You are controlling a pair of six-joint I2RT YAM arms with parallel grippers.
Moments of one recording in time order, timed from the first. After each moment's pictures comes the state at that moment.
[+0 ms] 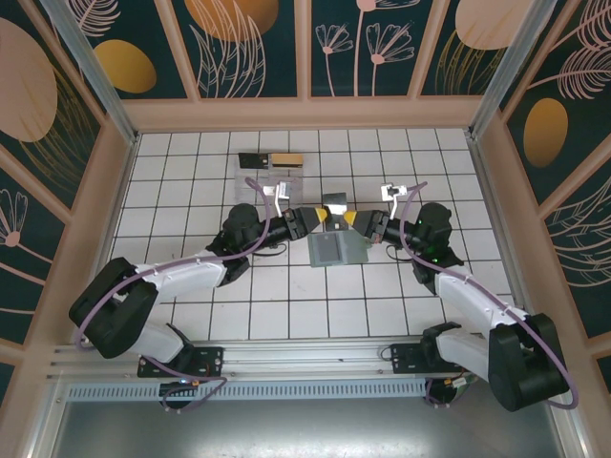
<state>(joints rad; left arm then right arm) -0.73 1.46 0.66 0.79 0.46 -1.07 0.31 1.08 0.45 0.59 -0.87 0.84</state>
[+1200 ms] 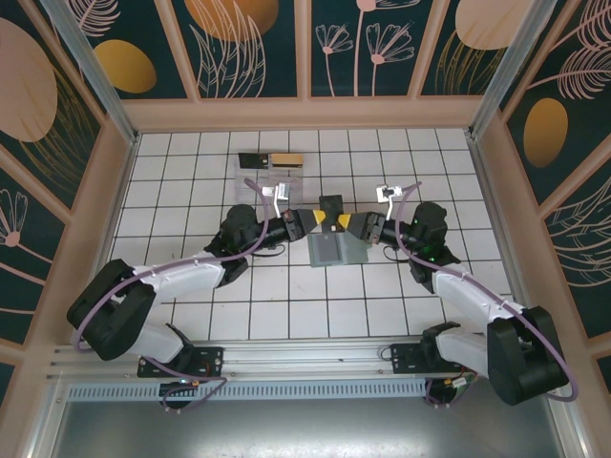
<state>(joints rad) -0.72 1.43 0.65 0.76 0.47 -1.05 0.33 1.11 0.46 0.57 -0.86 0.83</state>
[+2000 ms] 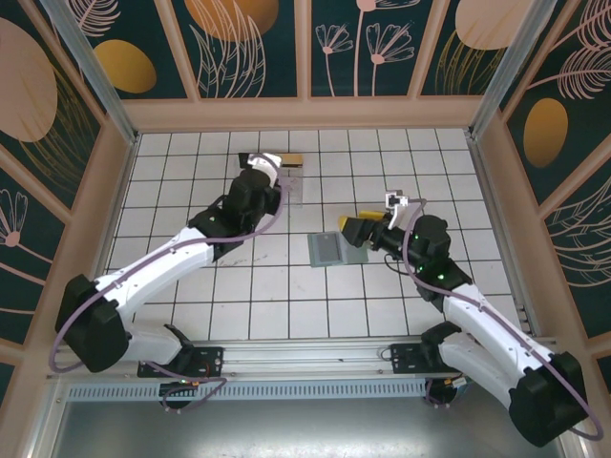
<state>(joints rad) -0.72 1.38 1.06 -0.14 -0.46 0.01 0.48 0.83 0.45 0.27 -0.42 0.65</state>
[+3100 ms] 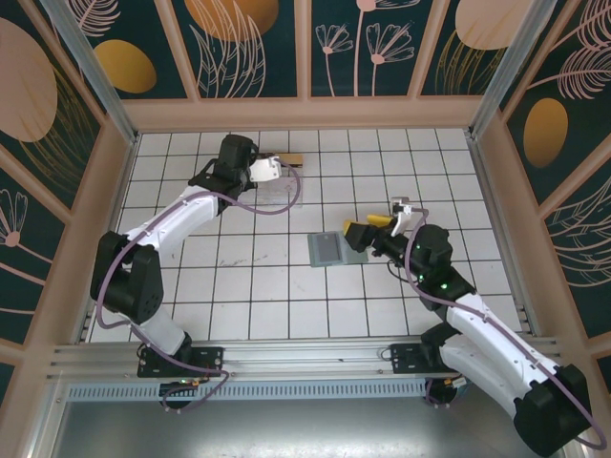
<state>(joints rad) -0.43 1.66 1.28 -0.23 -0.30 1.18 0.50 0.77 0.41 0.22 -0.32 0.60</state>
